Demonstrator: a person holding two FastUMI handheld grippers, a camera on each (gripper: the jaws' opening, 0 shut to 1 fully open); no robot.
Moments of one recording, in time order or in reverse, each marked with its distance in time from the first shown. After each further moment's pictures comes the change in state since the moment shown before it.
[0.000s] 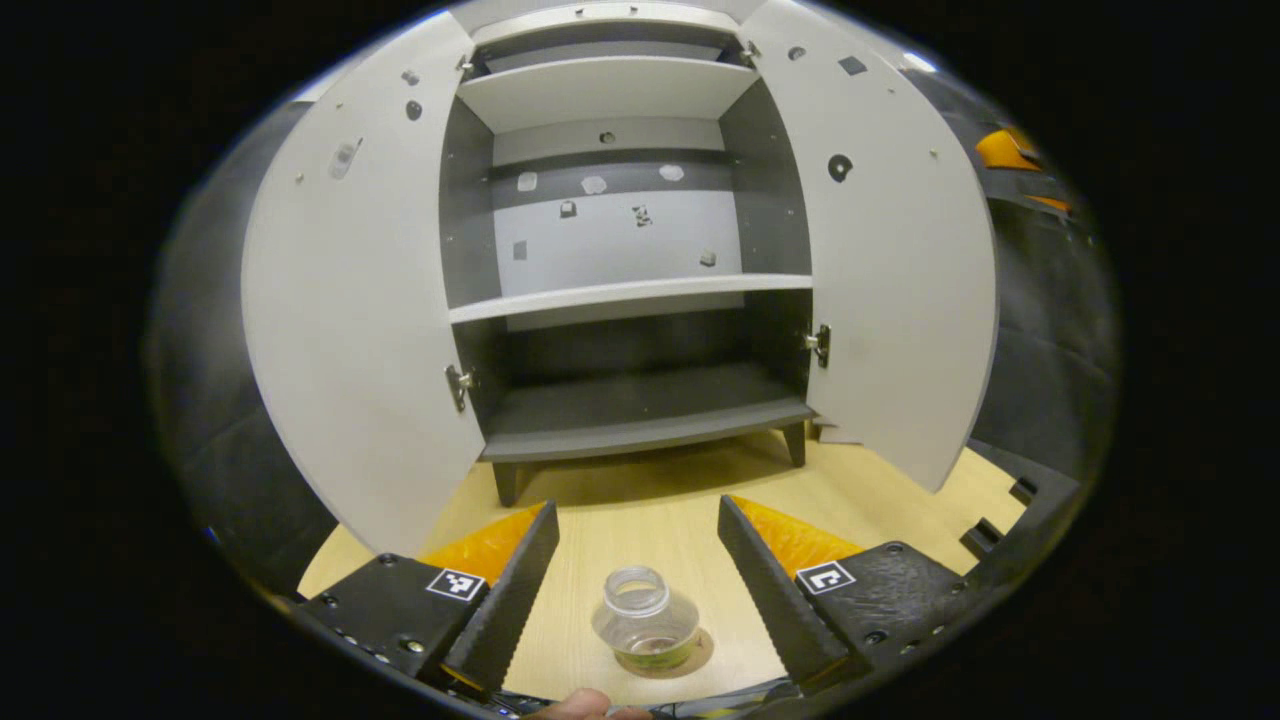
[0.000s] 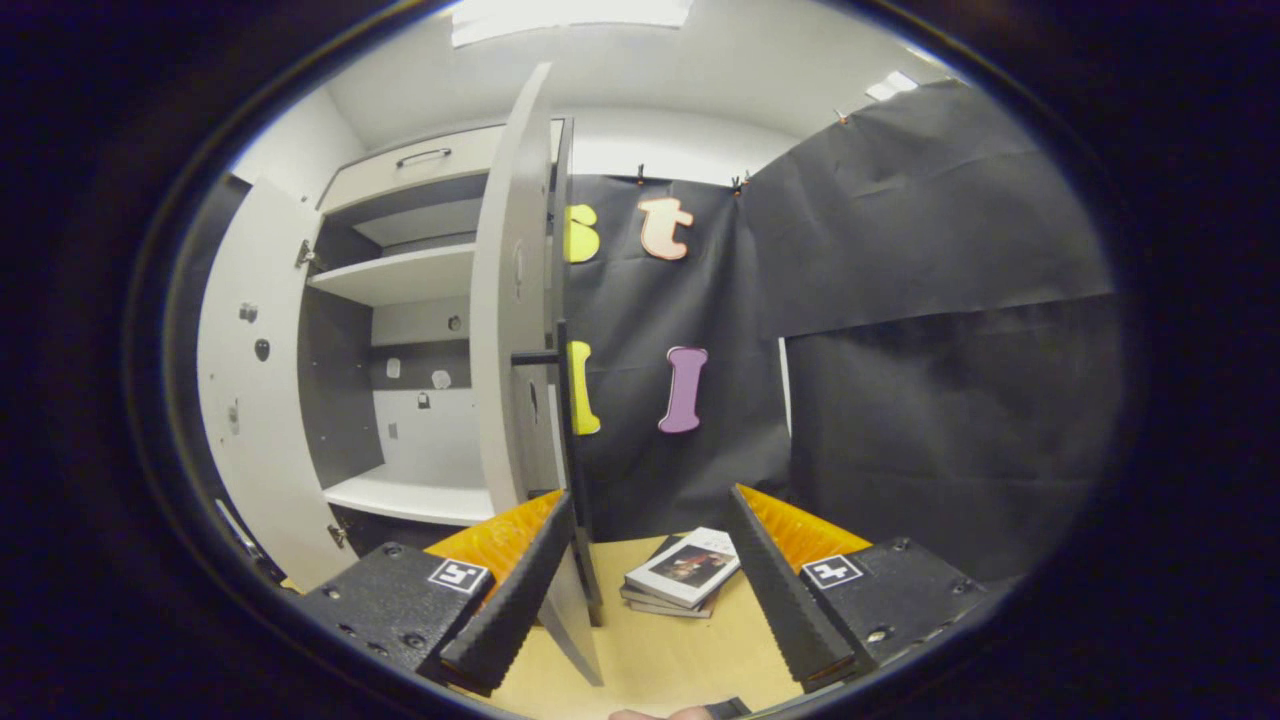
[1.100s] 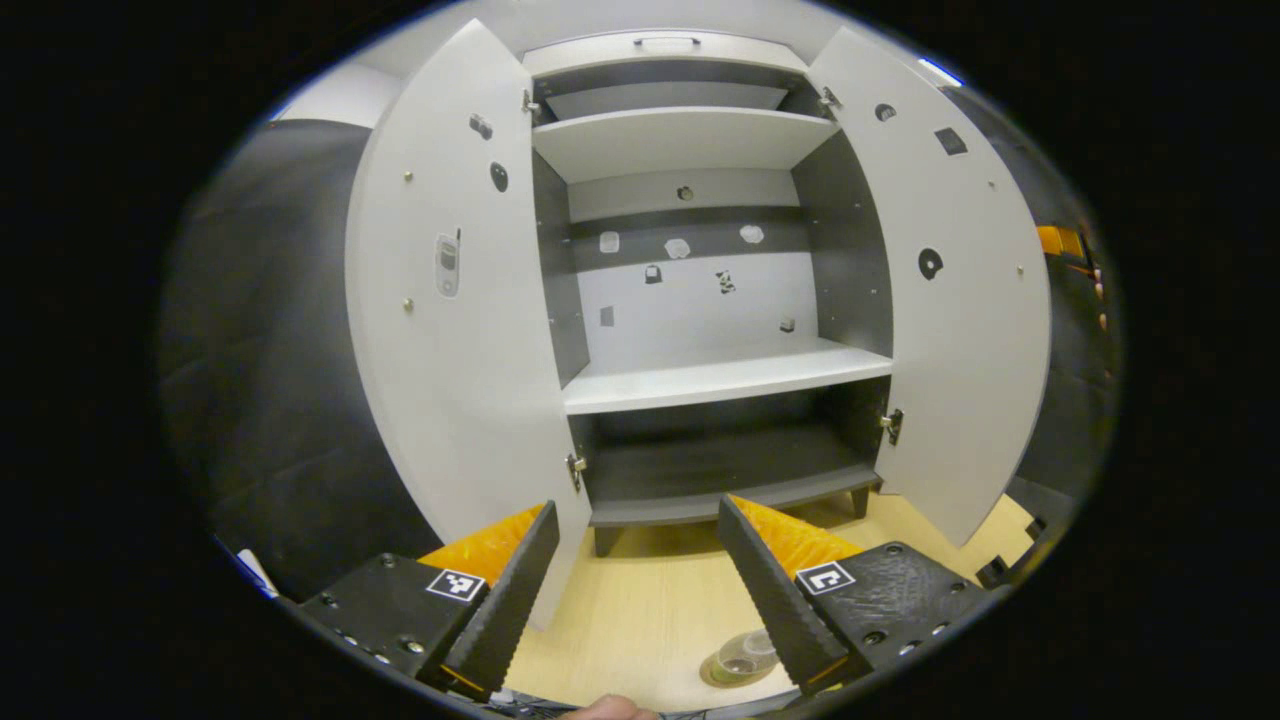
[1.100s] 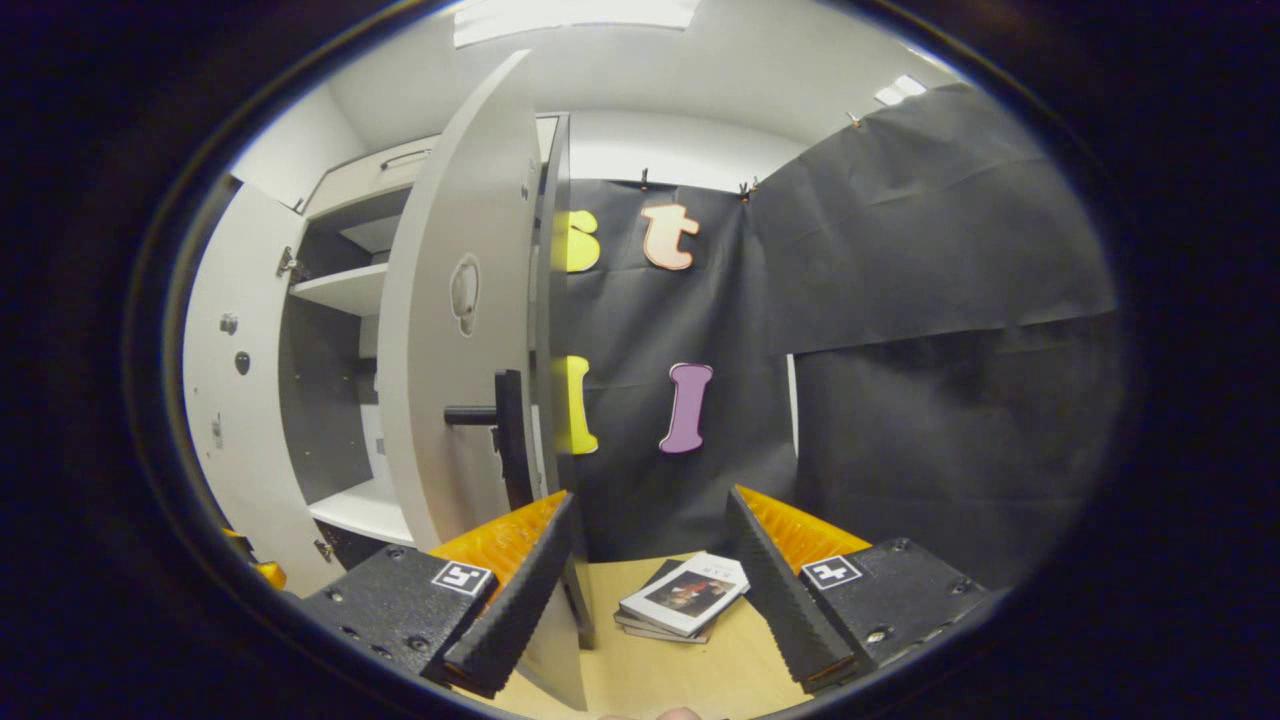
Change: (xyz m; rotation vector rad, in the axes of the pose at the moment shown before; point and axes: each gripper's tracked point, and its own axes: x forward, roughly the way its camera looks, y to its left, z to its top) left arm -0.043 0.101 0.090 0.011 -0.068 0.194; right arm 0.051 0.005 0.030 -0.002 -0.008 0.046
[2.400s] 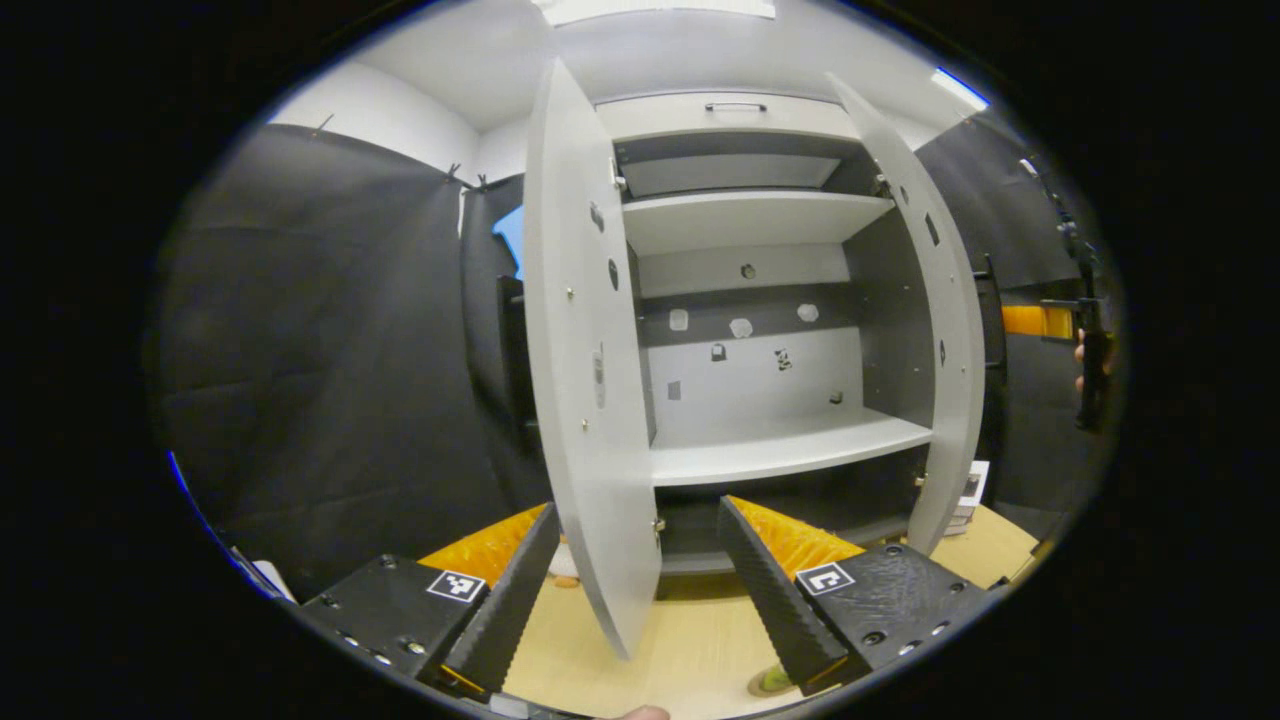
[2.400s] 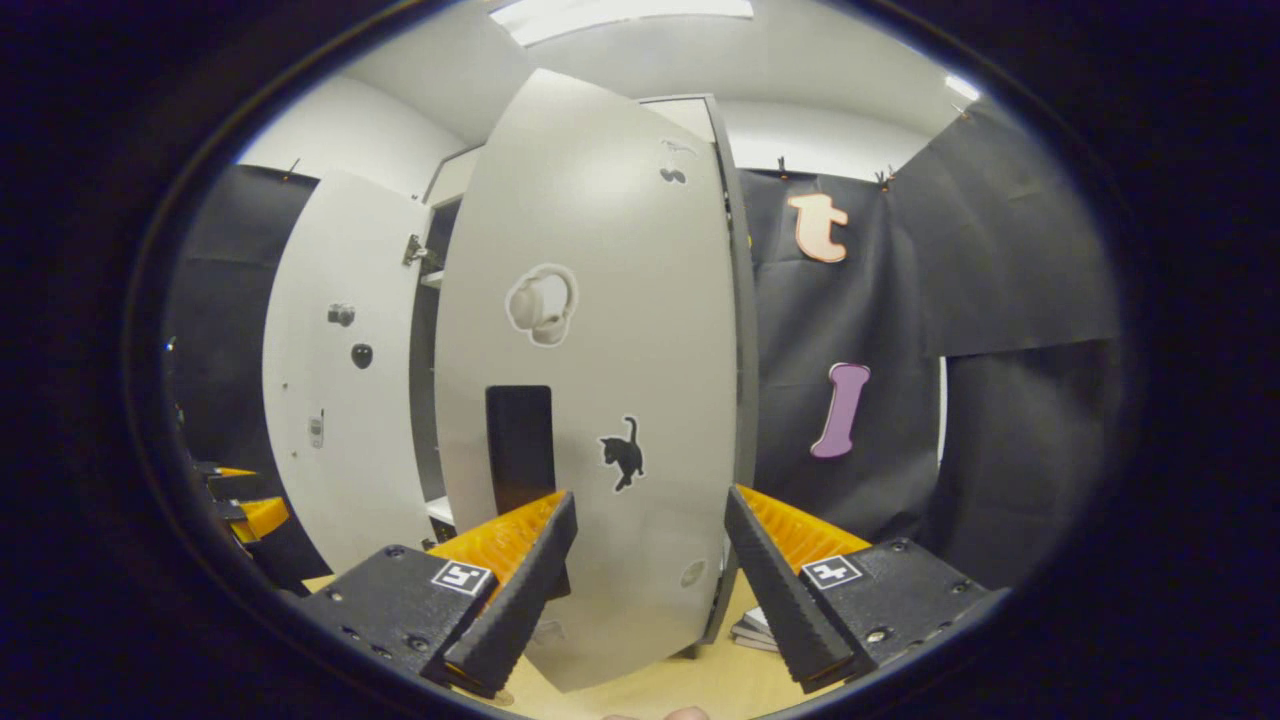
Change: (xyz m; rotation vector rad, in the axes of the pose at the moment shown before) left arm -0.052 0.091 0.069 -0.032 -0.173 0.126; right arm 0.018 0.153 -0.005 -0.059 0.033 0.414
